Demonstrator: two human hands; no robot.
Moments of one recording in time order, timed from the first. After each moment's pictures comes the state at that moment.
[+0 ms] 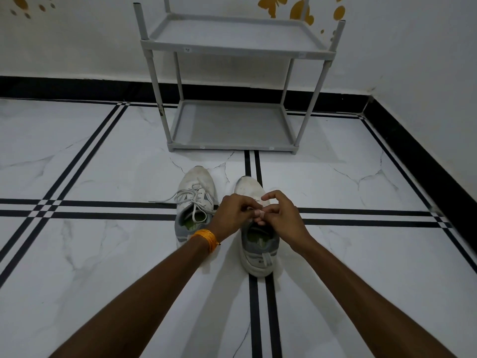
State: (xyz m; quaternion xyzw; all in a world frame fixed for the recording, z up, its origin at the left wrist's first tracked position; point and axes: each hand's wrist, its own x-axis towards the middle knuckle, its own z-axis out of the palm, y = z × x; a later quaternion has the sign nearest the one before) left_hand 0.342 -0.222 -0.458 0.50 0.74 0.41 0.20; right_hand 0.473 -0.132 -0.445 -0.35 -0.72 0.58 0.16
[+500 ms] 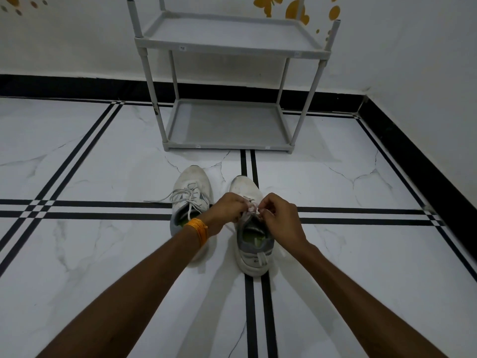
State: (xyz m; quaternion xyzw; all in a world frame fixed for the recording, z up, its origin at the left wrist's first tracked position) left_hand 0.338 -0.215 -0.442 0.29 0.73 0.42 0.46; right_hand 0.476 -0.132 -0.454 -0.35 -0.84 0.36 0.20
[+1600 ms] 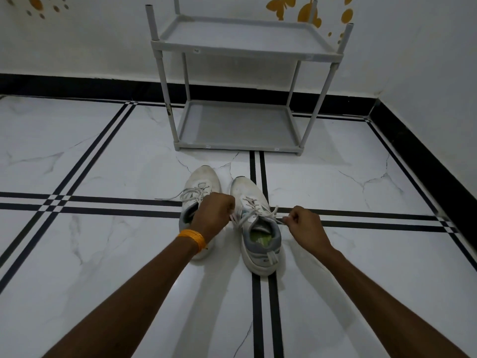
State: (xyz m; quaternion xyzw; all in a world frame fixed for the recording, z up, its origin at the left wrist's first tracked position) left_hand 0.310 -0.252 -0.469 0.48 0.84 0.24 0.07; right_hand 0.503 -0.106 -0.468 -0.42 -0.85 0.30 0.11
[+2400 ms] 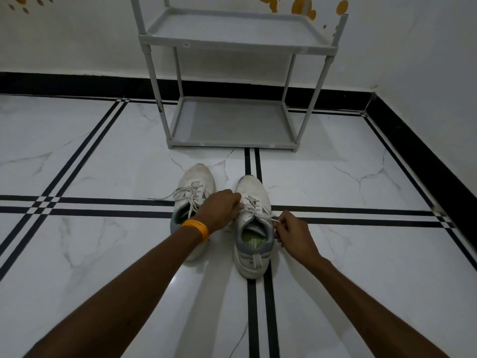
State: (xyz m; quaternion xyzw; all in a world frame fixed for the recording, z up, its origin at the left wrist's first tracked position) left_hand 0.312 -0.222 -0.473 0.55 0.82 0.15 0.09; right_hand 0.508 -0.117 -0.496 -0.39 -0.82 0.39 0.13
